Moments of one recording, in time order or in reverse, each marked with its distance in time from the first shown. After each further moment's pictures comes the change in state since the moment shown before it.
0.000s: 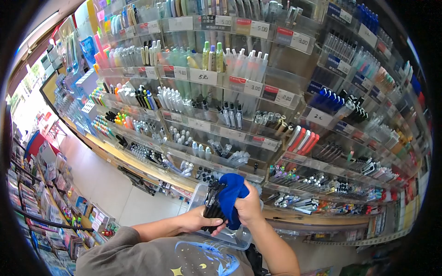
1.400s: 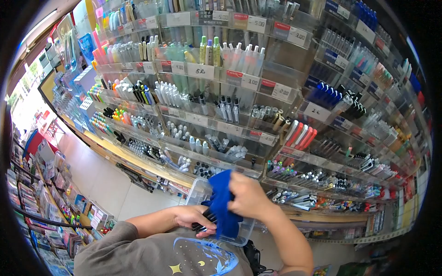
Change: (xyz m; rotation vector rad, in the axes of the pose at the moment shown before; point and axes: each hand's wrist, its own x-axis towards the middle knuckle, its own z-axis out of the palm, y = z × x) left_hand -0.004 0.005 -0.011 -0.150 -0.250 -0.319; right_hand 0.013 -0.051 -0.005 -1.197 -0.516 -0.619
